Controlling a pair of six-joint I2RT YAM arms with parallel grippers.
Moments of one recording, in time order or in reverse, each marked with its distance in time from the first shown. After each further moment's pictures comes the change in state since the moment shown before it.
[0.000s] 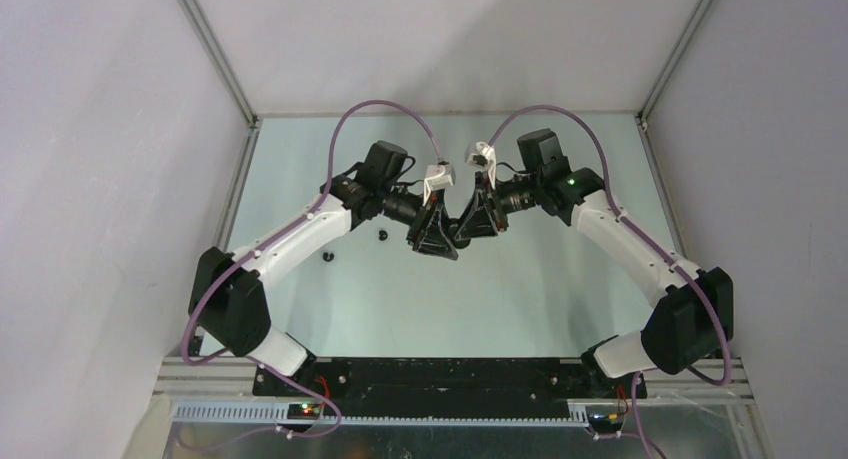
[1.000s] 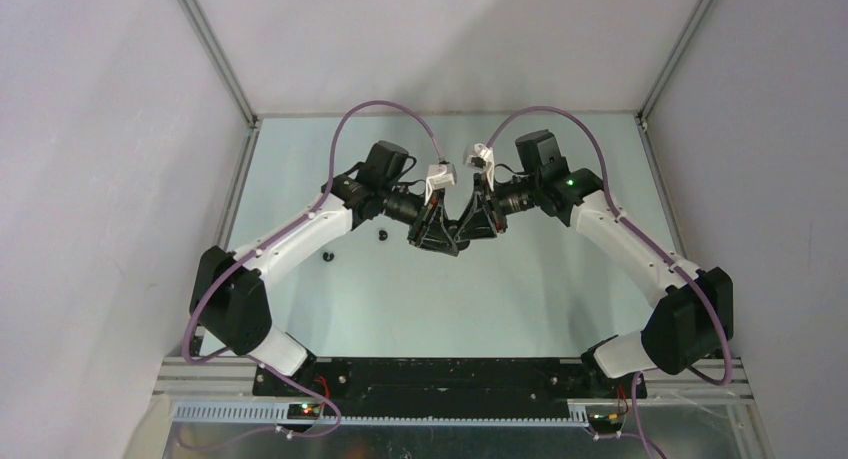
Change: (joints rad) left arm -0.002 0.008 0.003 -0.001 -0.023 -0.030; right arm 0.013 0.000 0.000 -0.009 0.011 -0.011
